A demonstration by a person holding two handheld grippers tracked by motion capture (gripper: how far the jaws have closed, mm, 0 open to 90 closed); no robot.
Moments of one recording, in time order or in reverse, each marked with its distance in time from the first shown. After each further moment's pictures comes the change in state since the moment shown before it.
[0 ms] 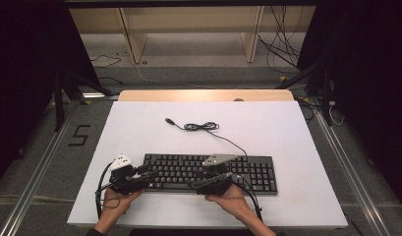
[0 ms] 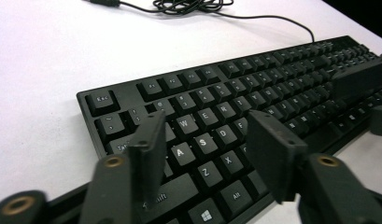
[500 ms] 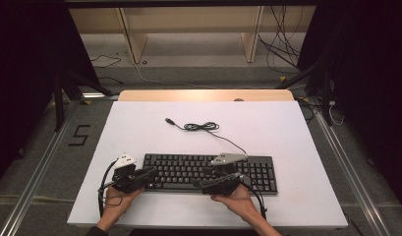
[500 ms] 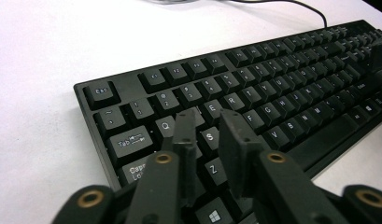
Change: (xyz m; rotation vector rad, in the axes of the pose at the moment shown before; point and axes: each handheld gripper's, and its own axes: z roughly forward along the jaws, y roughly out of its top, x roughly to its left) left arm 0.001 0.001 0.008 0.049 0.016 0.015; right arm -0.006 -0.004 -0.018 -0.045 -0.020 0.022
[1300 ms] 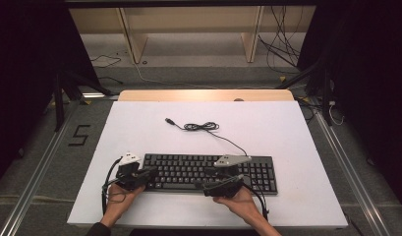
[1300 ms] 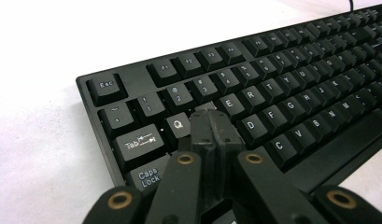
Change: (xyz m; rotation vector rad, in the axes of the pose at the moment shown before) left arm 0.003 0.002 0.013 0.056 0.038 0.008; right arm 0.001 -0.005 -0.007 -0.018 -0.006 0.005
